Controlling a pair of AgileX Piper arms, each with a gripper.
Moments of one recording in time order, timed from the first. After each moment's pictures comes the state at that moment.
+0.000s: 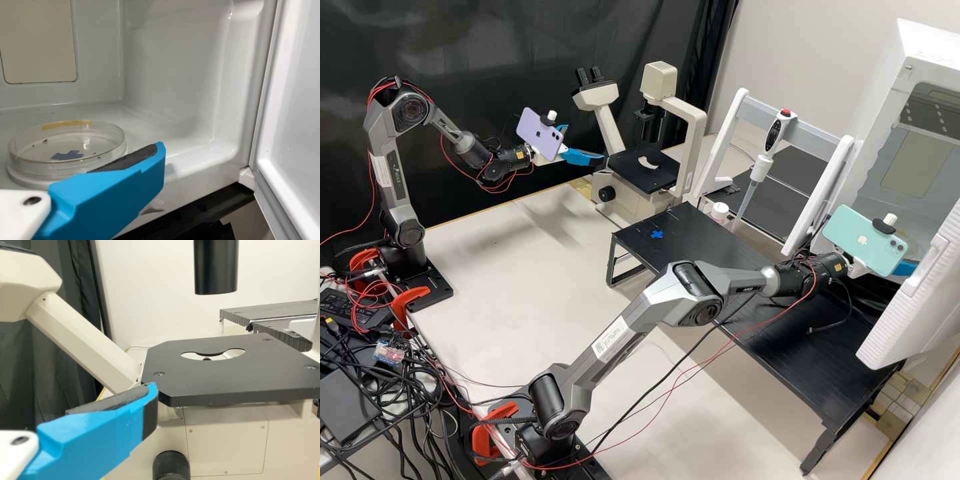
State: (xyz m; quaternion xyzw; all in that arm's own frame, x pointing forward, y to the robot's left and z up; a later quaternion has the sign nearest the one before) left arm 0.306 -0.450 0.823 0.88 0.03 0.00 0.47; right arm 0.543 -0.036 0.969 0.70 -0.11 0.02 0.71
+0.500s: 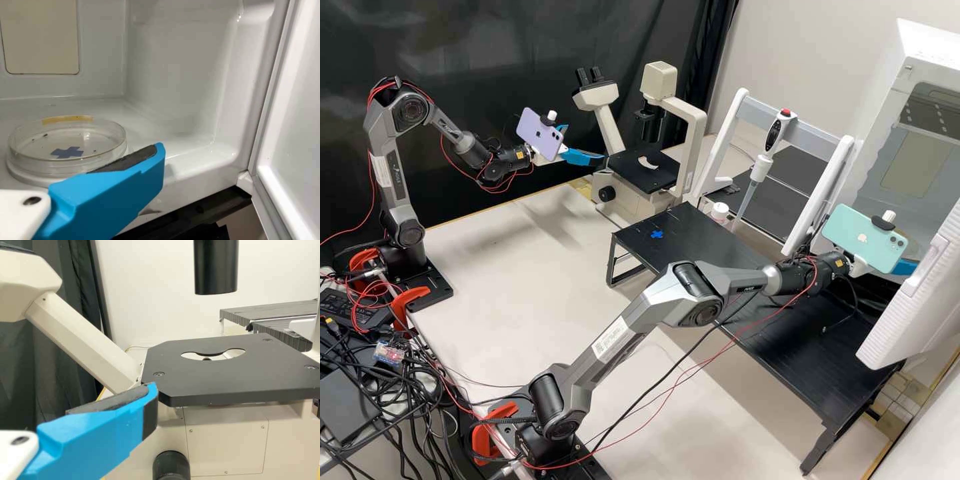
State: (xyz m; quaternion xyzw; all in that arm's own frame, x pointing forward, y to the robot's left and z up) left arm 0.306 -0.450 0.823 0.88 0.03 0.00 0.47; right arm 0.542 -0.034 0.972 0.68 -0.09 -0.01 0.72
